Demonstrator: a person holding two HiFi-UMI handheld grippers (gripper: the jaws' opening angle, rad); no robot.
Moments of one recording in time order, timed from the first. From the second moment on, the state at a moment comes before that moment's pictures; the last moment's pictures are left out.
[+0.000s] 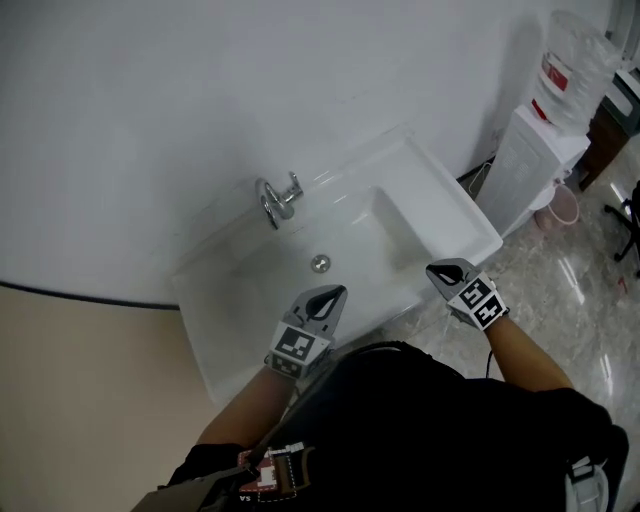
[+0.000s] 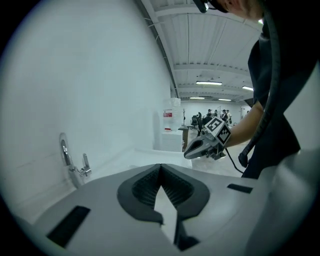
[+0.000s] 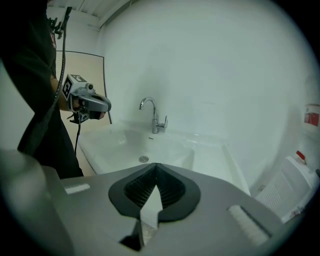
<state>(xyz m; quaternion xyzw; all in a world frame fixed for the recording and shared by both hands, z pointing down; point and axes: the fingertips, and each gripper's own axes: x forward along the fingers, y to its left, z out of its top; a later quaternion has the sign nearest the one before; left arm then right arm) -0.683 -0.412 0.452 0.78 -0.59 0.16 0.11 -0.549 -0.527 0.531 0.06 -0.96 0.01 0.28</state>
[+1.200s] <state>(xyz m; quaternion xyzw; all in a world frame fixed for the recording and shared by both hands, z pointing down) -0.962 -0.193 0.382 0.61 -0.78 -0.01 0.14 -0.793 -0.452 0.404 -0.01 -0.98 0.08 0.16</state>
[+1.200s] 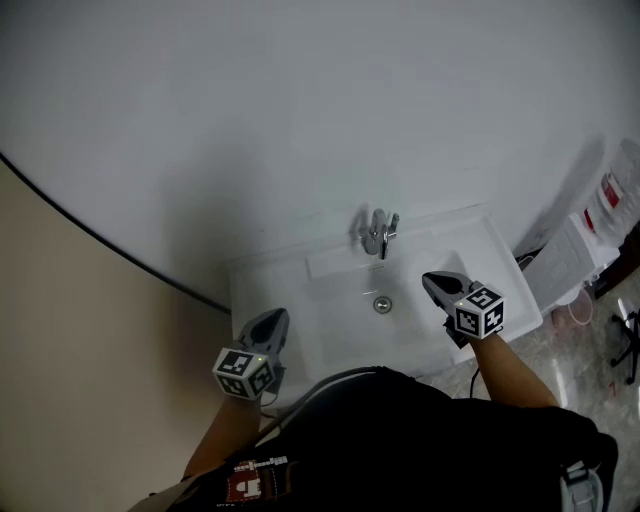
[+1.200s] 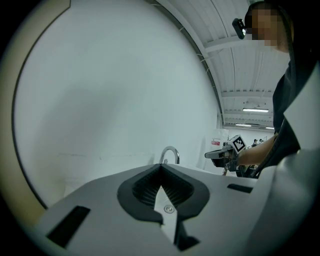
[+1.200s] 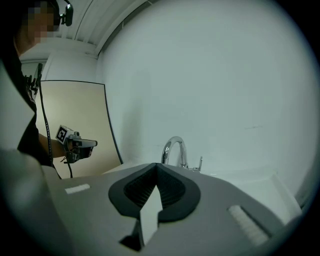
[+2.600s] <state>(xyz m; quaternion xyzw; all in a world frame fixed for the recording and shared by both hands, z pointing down) -0.965 -0.204 0.379 0.55 -0.82 -0.10 0.15 -0.825 -0.525 0.386 -0.05 -0.99 0.06 0.14</state>
